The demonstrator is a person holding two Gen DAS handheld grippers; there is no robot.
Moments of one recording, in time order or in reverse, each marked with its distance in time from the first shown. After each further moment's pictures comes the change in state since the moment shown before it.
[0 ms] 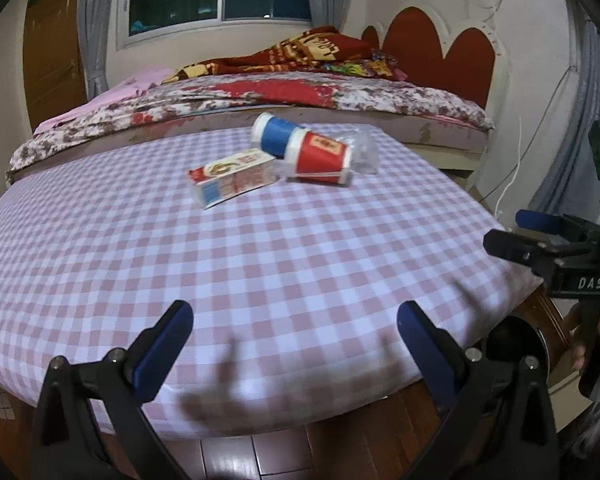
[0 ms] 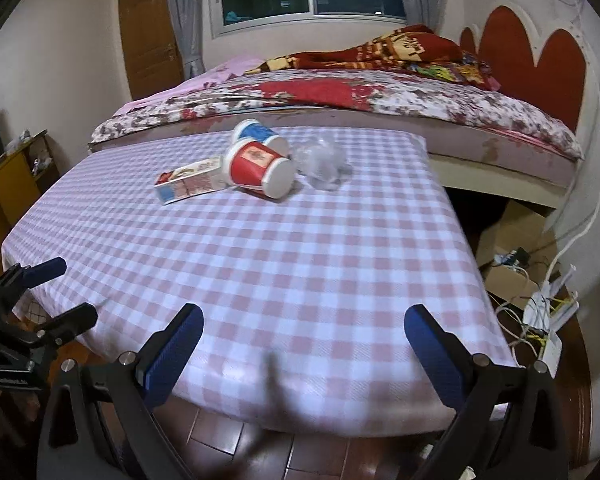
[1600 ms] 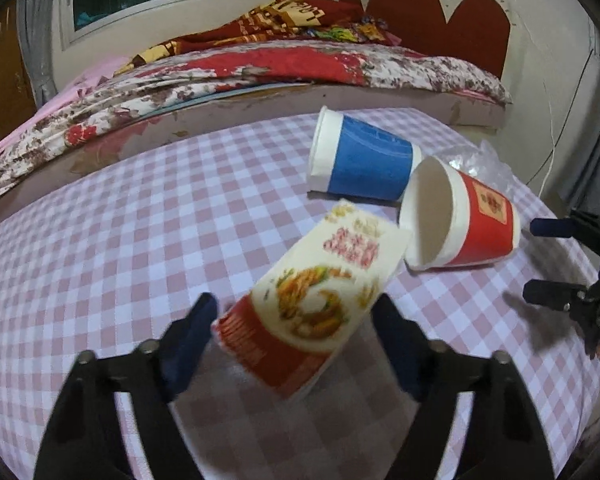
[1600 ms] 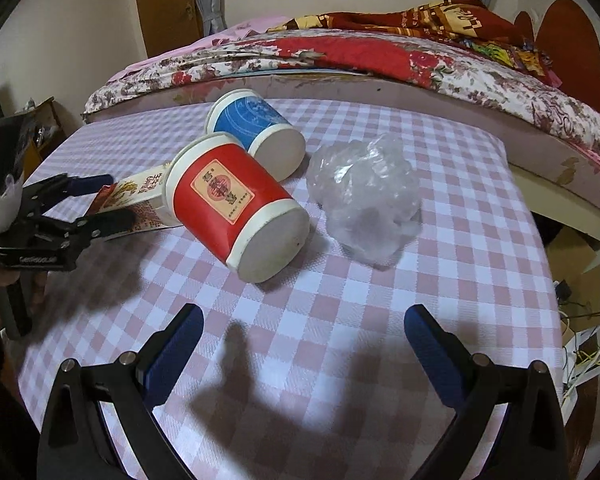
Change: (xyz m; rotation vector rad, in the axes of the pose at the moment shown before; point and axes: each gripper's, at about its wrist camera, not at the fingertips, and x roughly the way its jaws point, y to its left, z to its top) left arm 0.170 0.084 0.118 0.156 0.115 -0.079; right arm 0.166 -0.009 0.087 -0.073 0.148 0.079
